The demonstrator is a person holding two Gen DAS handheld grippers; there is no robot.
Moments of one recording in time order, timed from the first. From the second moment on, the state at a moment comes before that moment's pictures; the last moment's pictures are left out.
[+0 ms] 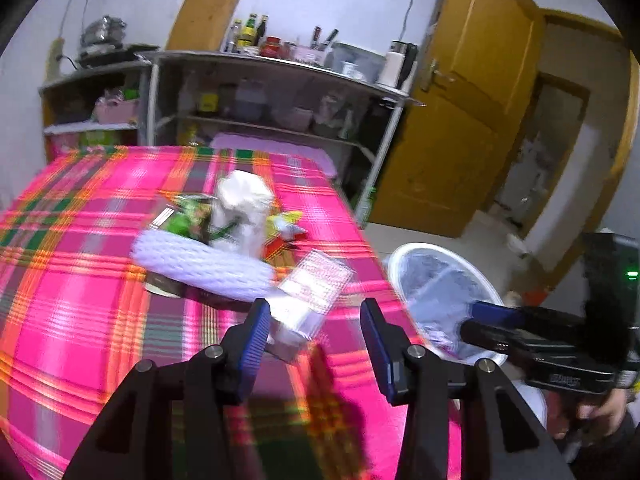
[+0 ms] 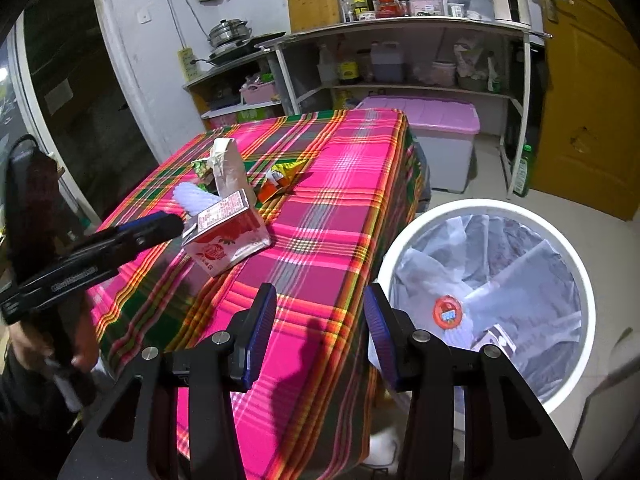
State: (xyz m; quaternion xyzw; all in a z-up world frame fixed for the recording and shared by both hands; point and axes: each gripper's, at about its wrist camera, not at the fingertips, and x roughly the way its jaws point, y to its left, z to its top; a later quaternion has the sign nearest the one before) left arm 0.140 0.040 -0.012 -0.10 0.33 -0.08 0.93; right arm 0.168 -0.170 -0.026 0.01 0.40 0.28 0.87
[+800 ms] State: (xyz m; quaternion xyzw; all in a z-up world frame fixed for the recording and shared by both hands) left arm 0.158 -0.007 -0.033 -0.02 0.37 -0.10 0.92; right arm 0.166 -0.187 -0.031 0.03 0.40 0.26 0.88
